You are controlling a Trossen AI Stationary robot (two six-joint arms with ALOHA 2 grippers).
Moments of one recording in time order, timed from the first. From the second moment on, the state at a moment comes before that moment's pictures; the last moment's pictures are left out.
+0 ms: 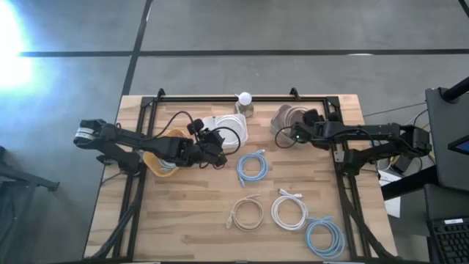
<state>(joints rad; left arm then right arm) -0.12 1.42 1.06 -0.37 -0.83 -0.21 -0.31 1.19 0.61 -0.69 1.01 0.77</state>
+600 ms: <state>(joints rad) -0.12 1.42 1.06 -0.37 -0.83 -0.21 -0.32 1.19 0.61 -0.67 0.97 0.77</state>
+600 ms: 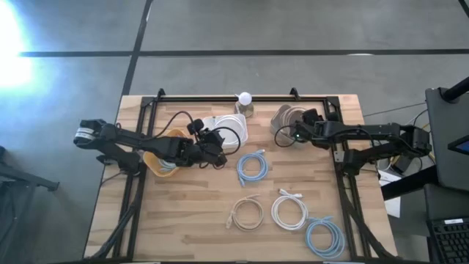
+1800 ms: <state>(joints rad) -0.12 1.42 1.06 -0.37 -0.83 -0.21 -0.29 1.16 0.71 -0.67 0.94 0.67</state>
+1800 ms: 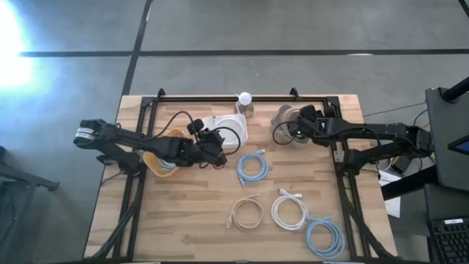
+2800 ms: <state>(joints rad) -0.11 1.42 1.06 -0.34 -0.84 -0.24 -0.16 1.15 0.76 -0.59 0.93 0.67</state>
